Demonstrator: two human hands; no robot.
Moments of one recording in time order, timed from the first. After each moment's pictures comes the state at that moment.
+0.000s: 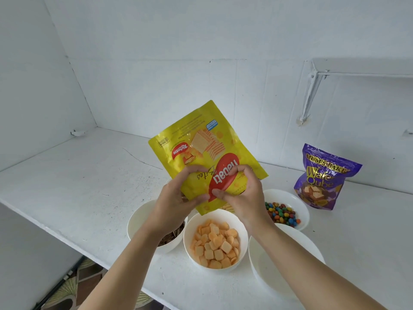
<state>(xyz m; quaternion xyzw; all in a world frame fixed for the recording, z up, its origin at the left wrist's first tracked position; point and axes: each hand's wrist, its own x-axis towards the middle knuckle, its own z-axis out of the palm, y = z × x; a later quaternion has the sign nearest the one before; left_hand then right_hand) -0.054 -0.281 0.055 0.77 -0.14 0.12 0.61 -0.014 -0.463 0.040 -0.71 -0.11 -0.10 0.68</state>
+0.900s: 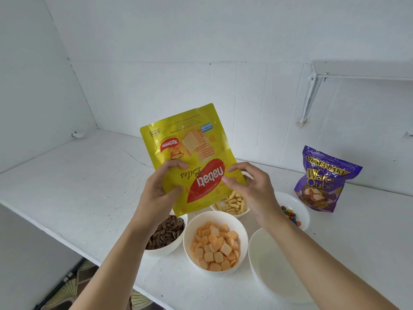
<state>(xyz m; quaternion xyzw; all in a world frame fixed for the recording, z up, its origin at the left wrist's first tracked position) -0.059 -0.267 0.072 0.70 -0.09 0.16 0.69 -0.004 -0.485 0.062 -0.68 -0.16 -0.03 0.72</state>
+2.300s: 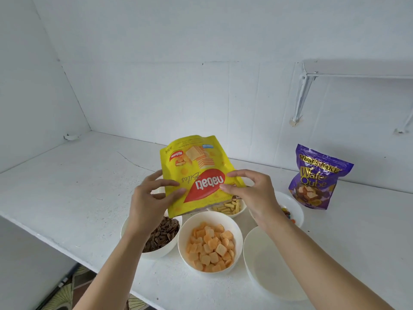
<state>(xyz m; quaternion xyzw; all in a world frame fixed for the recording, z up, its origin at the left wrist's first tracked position) -0.052 -0.262 0.050 0.76 0.06 0.22 0.60 0.005 -0.494 0.051 -0.71 -0.04 -0.03 0.70</state>
